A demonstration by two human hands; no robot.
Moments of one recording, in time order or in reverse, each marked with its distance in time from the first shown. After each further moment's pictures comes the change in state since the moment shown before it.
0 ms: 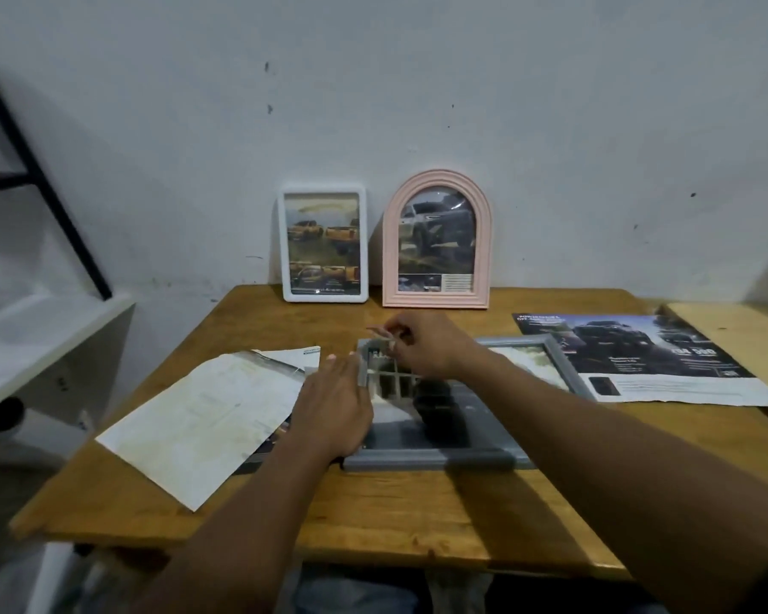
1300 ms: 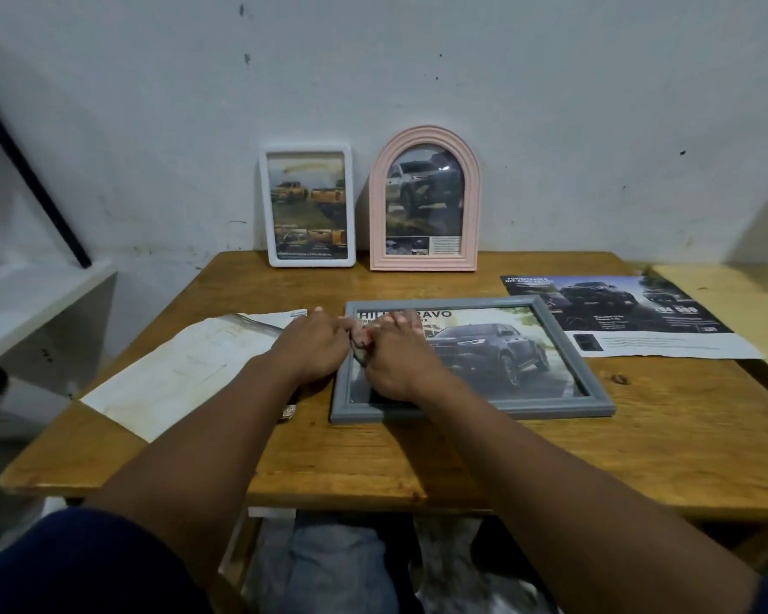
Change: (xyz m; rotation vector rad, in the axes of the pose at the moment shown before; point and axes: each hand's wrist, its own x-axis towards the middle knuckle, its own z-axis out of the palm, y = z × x) left_hand 0.022 -0.003 -0.034 -0.014 -0.234 -0.057; right_hand -0.037 -0.016 0.067 -0.233 -0.078 0.100
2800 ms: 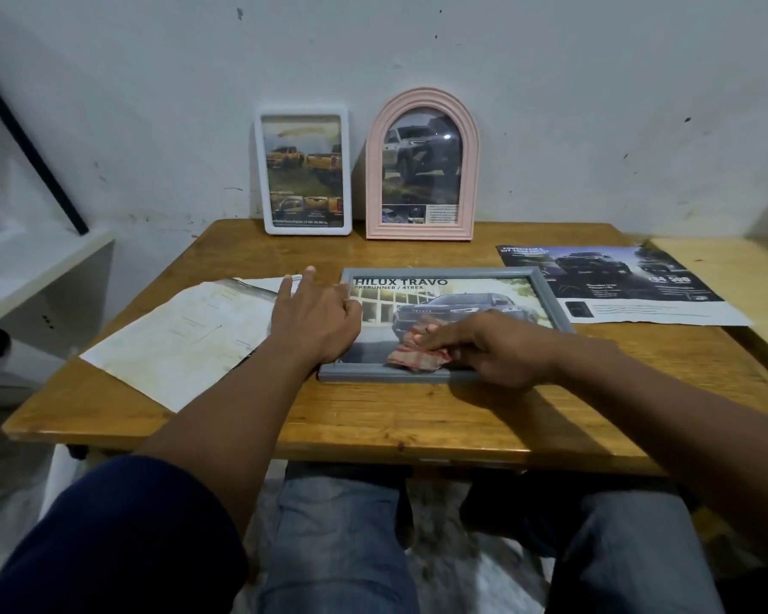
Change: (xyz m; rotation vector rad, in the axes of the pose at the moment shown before) left_hand -0.013 0.015 0.030 0.265 0.197 -0.014; right_hand -0.093 0.083 -0.069 0.004 -0.273 -0.202
